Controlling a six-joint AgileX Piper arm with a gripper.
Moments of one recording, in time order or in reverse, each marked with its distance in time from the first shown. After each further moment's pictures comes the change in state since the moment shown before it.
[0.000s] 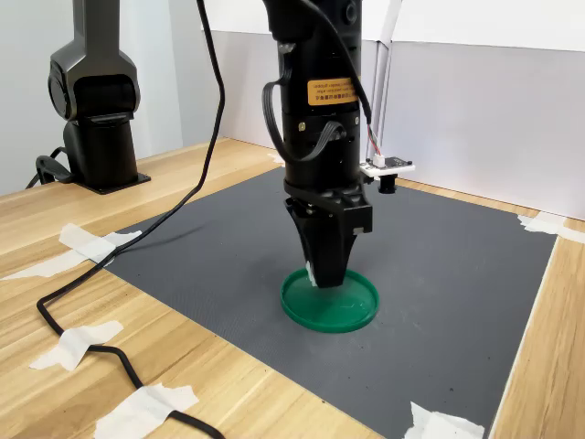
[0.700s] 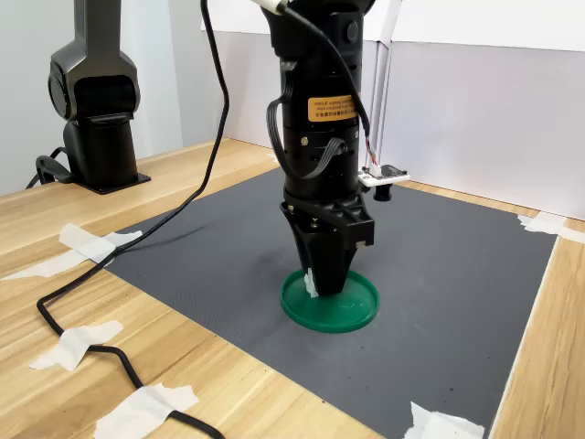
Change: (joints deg) arm 0.0 1.4 0.0 0.8 1.3 -2.4
